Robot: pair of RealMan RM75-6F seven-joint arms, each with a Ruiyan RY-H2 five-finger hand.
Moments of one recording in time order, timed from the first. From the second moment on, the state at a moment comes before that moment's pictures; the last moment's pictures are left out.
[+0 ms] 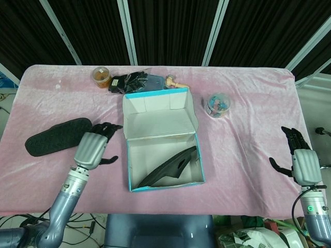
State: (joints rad) left arm -0.61 -1.41 -0.17 -1.97 1.22 1.26 0.58; right arm 0.22 -1.19 0.15 -1.48 -1.43 1.40 0.22
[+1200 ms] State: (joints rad) left arm -0.94 -2.08 -0.34 -1.59 0.80 1.28 0.99; right arm 0.18 -1.18 0.13 -1.49 -1.44 1.42 0.23
